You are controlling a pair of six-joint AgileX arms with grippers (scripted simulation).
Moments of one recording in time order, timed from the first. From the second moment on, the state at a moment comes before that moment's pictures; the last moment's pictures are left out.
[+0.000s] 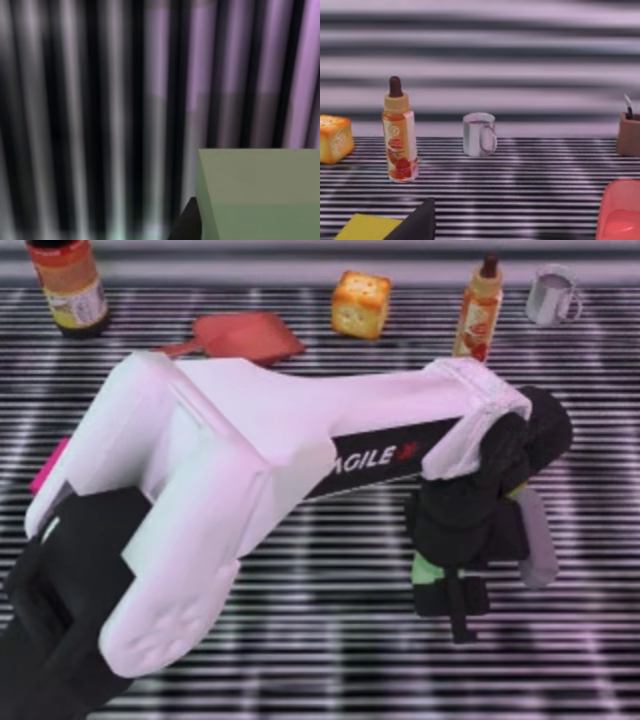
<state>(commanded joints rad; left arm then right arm) -0.94 2.41 1.92 -1.06 0.02 0.64 0.00 0.00 0.00 0.00 0.00 0.00</state>
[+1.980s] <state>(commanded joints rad) -0.93 2.36 2.11 -1.29 0.02 0.64 0.00 0.00 0.00 0.00 0.00 0.00</state>
